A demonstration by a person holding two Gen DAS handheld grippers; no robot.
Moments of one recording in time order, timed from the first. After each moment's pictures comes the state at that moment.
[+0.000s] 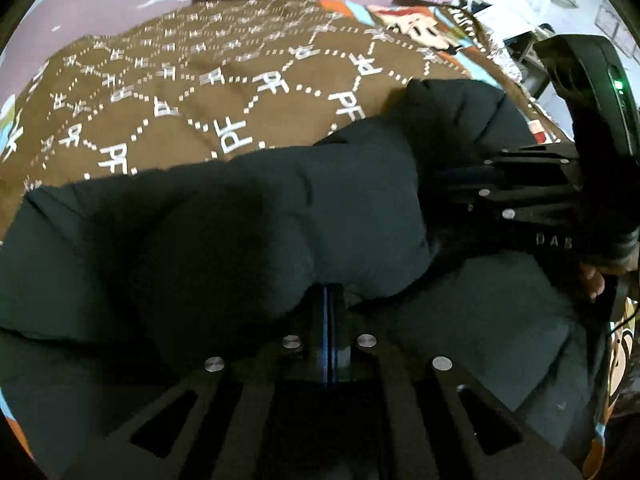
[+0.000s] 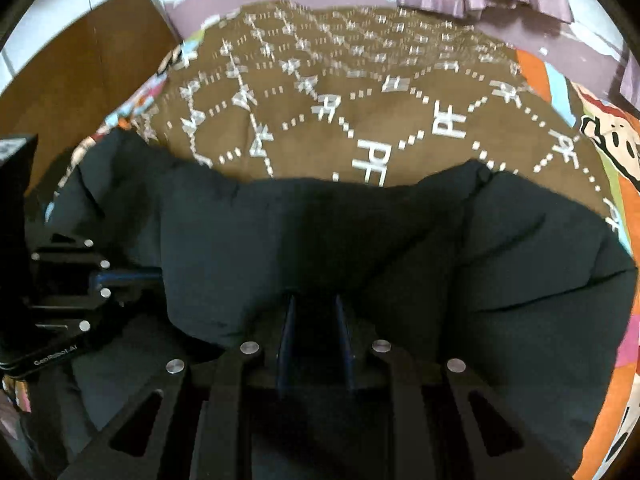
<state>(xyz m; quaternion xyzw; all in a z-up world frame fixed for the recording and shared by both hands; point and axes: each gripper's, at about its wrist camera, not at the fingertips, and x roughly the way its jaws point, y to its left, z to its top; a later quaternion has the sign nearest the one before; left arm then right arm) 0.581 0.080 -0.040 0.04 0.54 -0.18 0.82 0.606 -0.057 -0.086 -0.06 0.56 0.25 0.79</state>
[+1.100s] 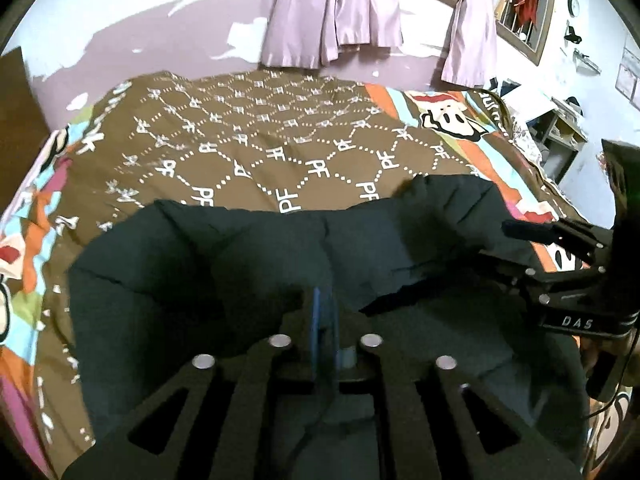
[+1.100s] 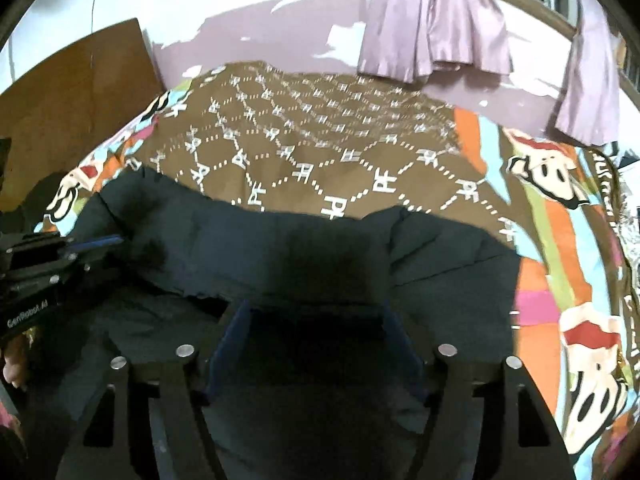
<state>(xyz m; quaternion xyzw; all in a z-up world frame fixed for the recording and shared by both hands) 0.513 0.092 0.048 -0.02 0.43 -0.10 0.90 0.525 -0.074 0.014 -0.07 0.45 0.17 0.88</state>
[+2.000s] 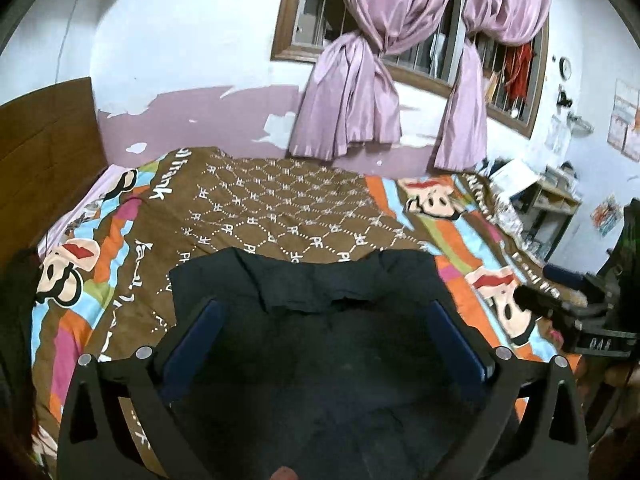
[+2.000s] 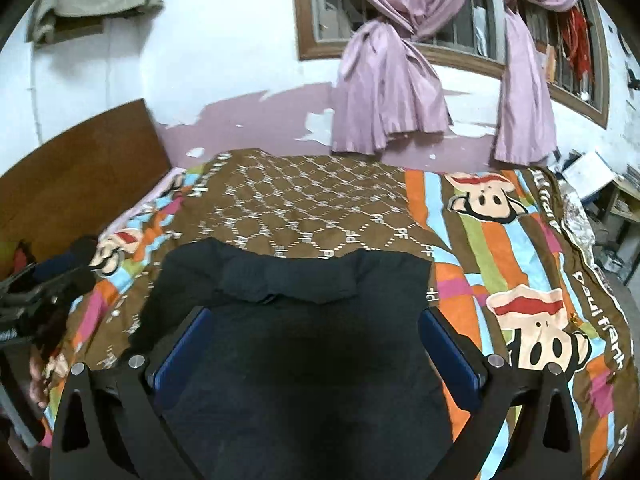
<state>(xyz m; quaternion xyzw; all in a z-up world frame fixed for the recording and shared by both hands) 0.337 0.081 0.201 -0.07 0.30 -0.06 0.95 0.355 -0.109 0.162 -0.02 0.35 0.15 0.93</state>
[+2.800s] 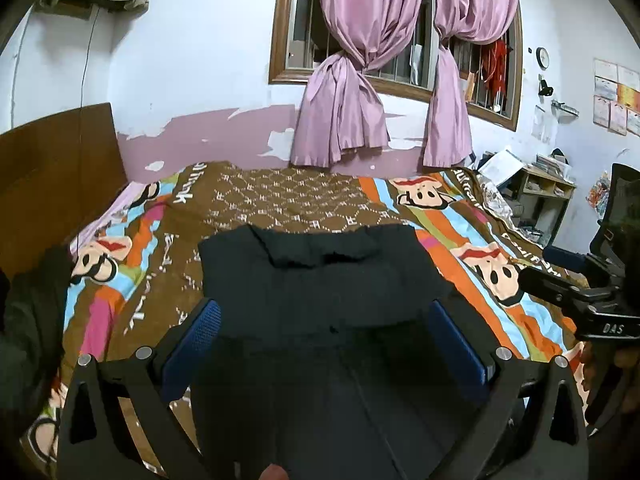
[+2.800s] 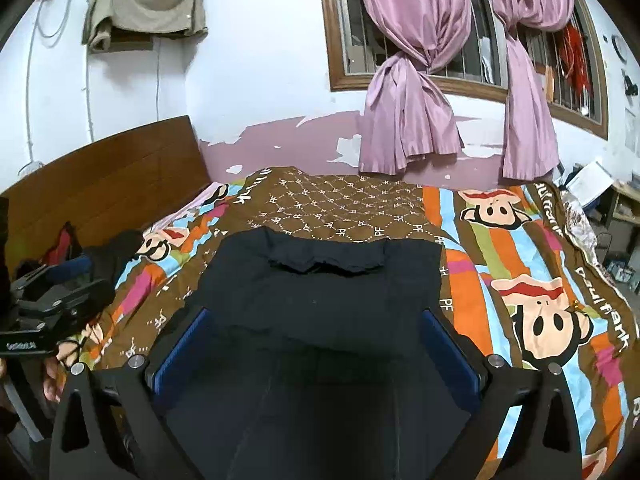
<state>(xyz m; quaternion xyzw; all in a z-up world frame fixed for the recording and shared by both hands) 0.183 0.049 0.187 -0.02 0.27 -0.05 0.96 0.207 -0.119 0.163 -0.01 0.29 0.19 0.94</state>
